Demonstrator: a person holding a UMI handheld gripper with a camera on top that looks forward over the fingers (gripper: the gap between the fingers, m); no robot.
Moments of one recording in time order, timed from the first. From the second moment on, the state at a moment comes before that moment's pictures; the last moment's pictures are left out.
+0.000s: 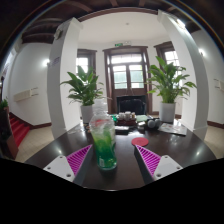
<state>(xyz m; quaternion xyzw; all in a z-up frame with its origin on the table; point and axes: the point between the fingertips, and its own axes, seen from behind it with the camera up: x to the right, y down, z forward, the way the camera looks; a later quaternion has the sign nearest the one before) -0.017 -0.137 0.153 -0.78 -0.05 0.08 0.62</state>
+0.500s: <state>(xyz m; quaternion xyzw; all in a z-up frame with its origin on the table) -0.075 -0.047 0.107 -0.75 -0.03 0.07 0.66</state>
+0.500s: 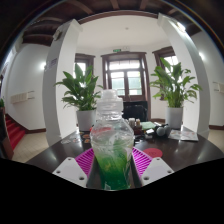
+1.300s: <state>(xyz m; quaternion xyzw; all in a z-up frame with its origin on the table) 0.026 0.056 0.134 -0.70 -0.33 -0.29 0.56</state>
